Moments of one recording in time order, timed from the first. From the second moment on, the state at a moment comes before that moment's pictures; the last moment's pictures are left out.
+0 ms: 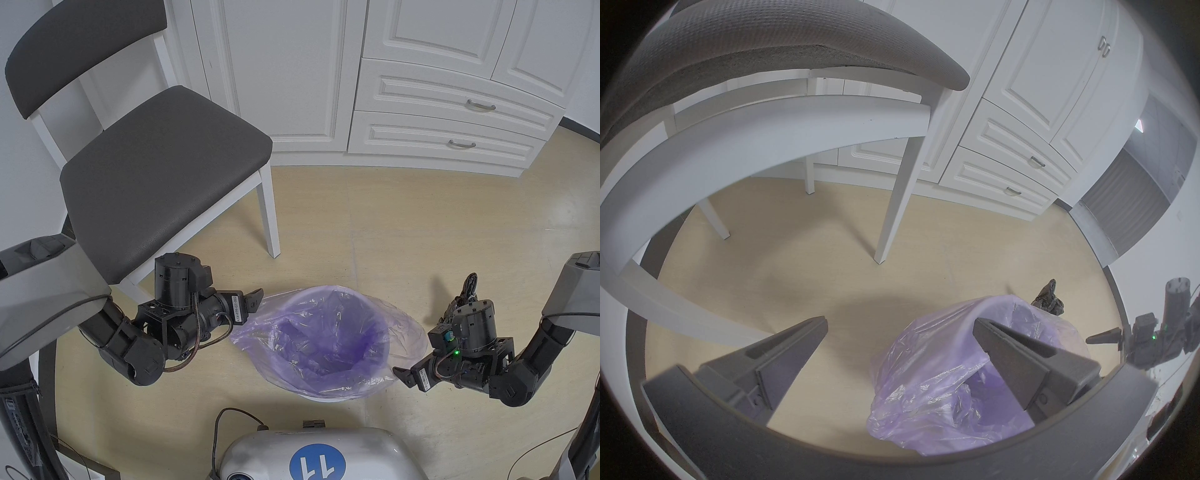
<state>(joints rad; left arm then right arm) -0.44 2.10 -0.79 -0.95 0.11 -0.25 0.44 2.05 -0.49 -0.91 -0.13 -0.16</state>
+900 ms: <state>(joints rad) -0.48 2.07 -0.78 -0.95 0.11 -0.26 0.62 2.16 -0.46 -0.93 -0.13 -0.14</state>
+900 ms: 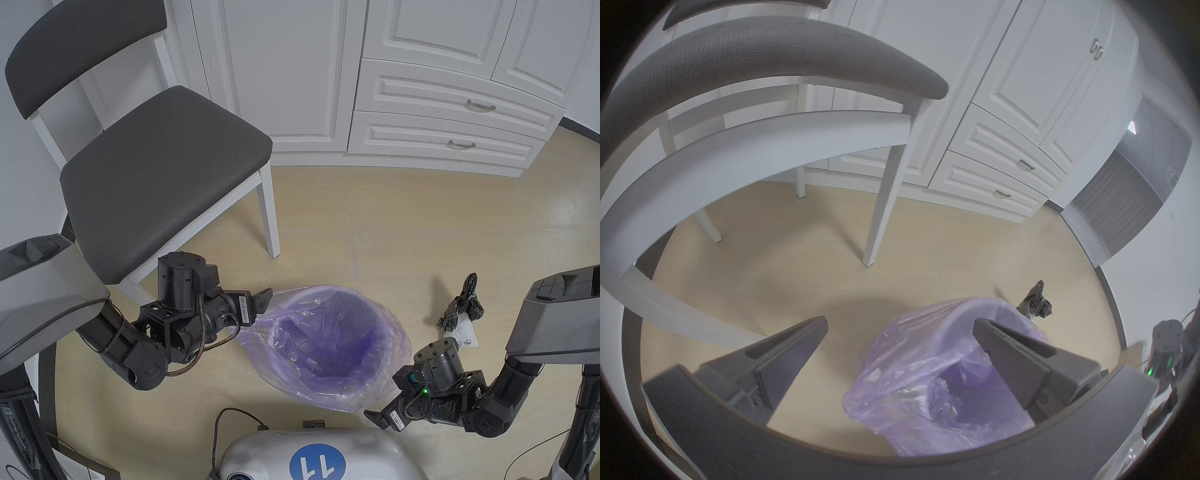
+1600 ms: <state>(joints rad) -0.68 2.11 -1.16 -0.30 0.24 -0.24 0.42 1.84 -0.47 -0.71 0.02 -0.18</state>
